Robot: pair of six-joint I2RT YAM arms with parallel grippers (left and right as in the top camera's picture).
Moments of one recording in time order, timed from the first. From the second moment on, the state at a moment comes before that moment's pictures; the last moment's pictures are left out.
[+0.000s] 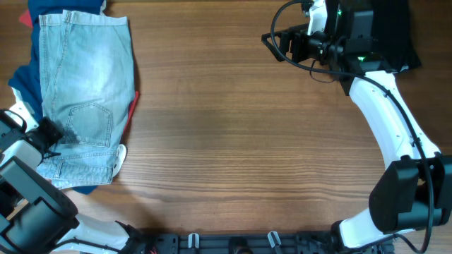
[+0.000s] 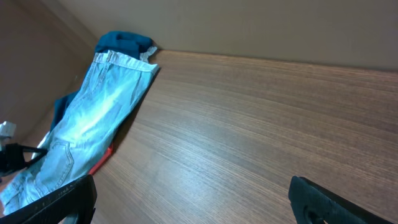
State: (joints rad) left arm 0.79 1.78 0.91 -0.10 0.24 0.05; right arm 0.10 1.72 1.38 -0.25 -0.65 0.09
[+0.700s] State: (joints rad) left arm 0.21 1.30 0.92 -0.07 0.37 -0.37; right arm 0.06 1.72 1.38 -0.24 -0.60 0.15
